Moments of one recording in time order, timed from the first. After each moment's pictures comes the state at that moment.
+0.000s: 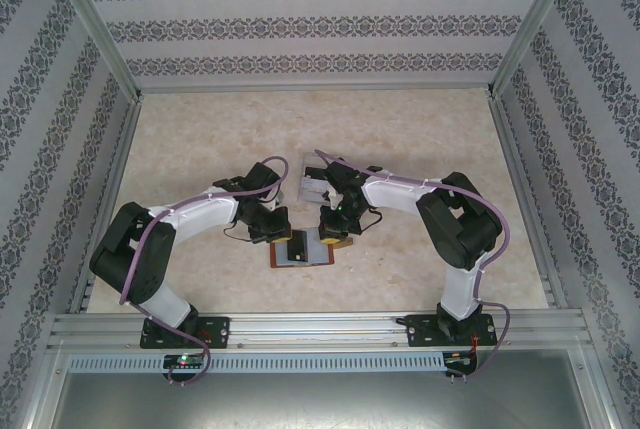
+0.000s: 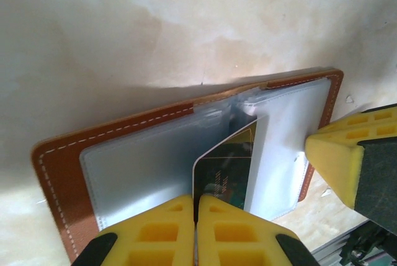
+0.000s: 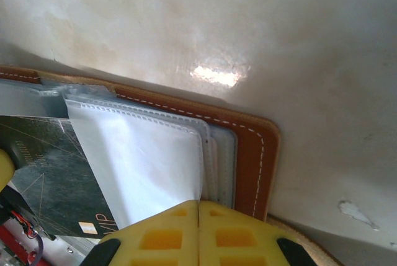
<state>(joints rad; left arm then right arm) -0.51 1.59 0.89 -0.58 0.42 -0.71 0.66 1.88 1.13 -0.66 -0.54 0.65</state>
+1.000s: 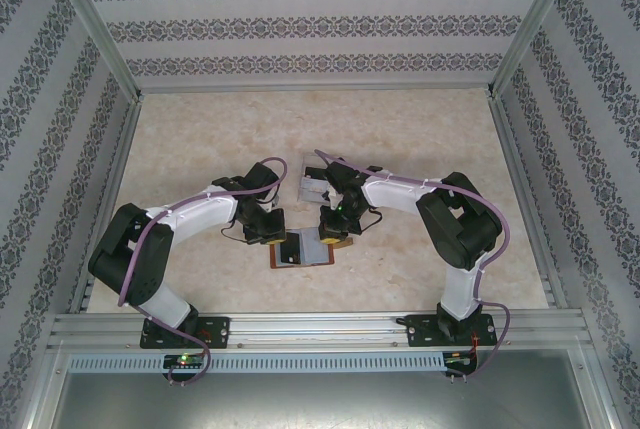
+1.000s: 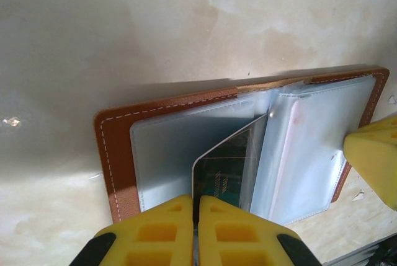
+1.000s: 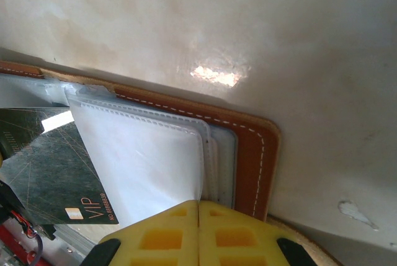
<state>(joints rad) -0.51 1.58 0.91 -0.67 0.36 -0.71 0.66 1.88 1.13 -0.66 -0.54 0.65</state>
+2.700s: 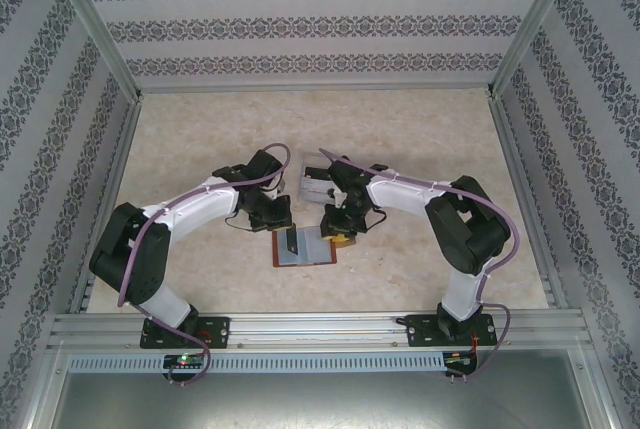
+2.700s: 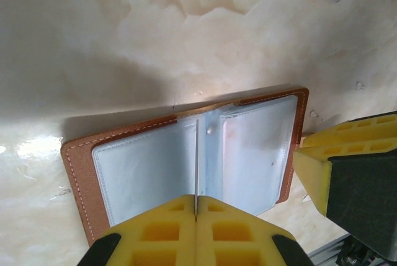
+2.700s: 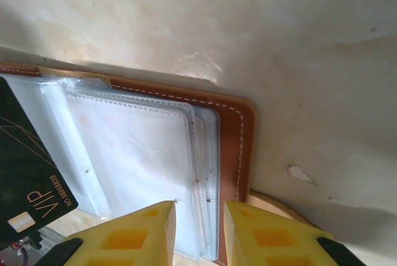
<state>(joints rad) -0.51 1.59 1.03 -0.70 0.36 -0.68 0.64 1.82 1.12 -0.71 -0.46 0.65</state>
